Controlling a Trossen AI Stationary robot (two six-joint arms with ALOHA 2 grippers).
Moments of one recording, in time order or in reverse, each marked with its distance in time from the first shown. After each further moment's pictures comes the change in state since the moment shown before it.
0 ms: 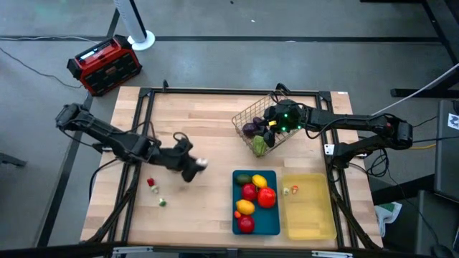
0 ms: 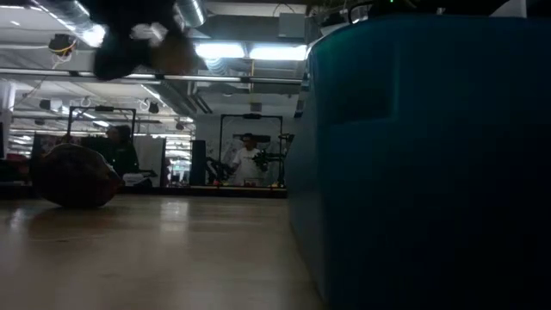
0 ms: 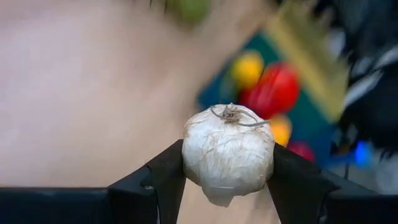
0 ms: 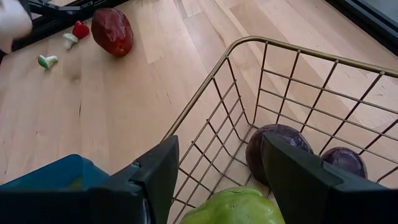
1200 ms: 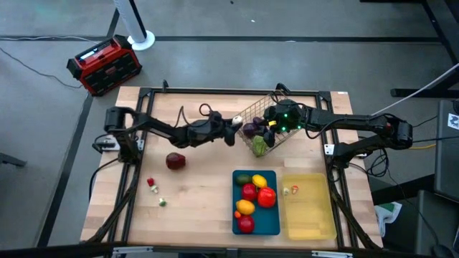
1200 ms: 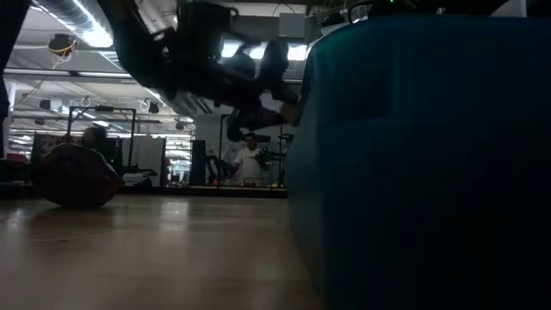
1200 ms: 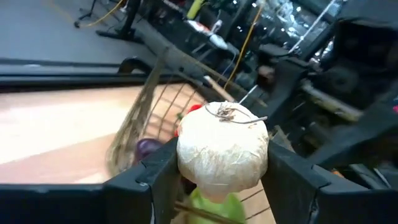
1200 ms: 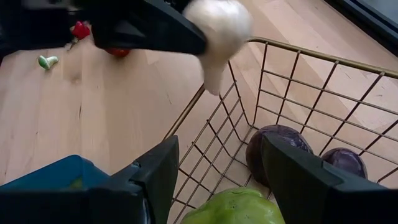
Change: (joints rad) left arm 0.467 0.645 0.000 1.219 -0.094 0.471; right arm 0.000 0.000 0.000 0.002 0.000 0.000
